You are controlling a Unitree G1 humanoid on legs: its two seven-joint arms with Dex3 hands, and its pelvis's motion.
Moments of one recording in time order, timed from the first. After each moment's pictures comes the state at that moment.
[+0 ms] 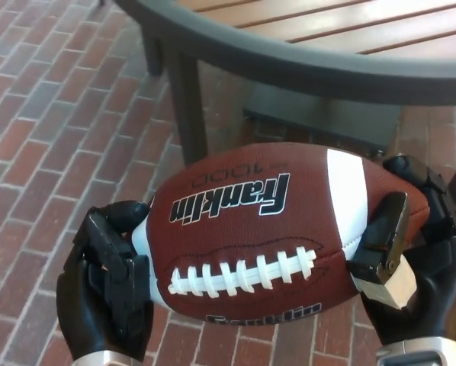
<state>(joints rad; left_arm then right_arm) 0.15 0.33 -0.52 -0.46 -0.74 -0.13 0.76 0.19 0.02 0.39 -0.59 0.62 -0.04 -0.58</state>
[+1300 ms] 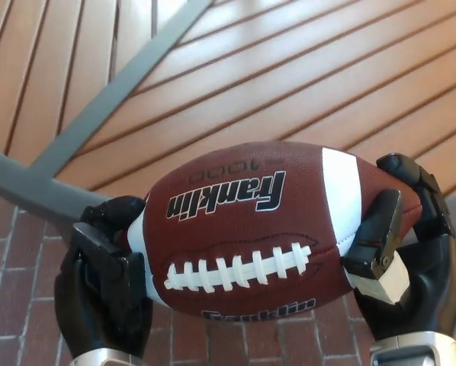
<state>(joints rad) 0.12 0.34 -0.54 -0.41 -0.77 -0.21 0.76 0.16 0.03 0.40 -0.55 0.65 -0.06 -0.59</state>
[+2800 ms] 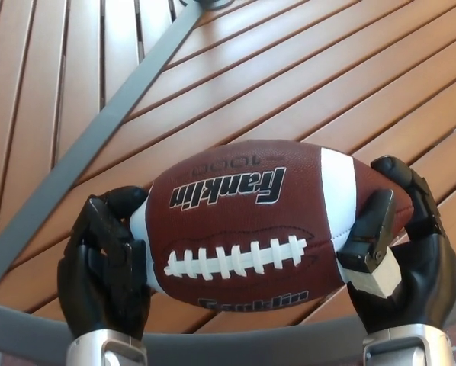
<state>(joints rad) 0.03 0.39 -0.55 -0.33 -0.81 -0.21 0.76 0.13 0.03 0.38 -0.47 0.68 -0.09 -0.59</state>
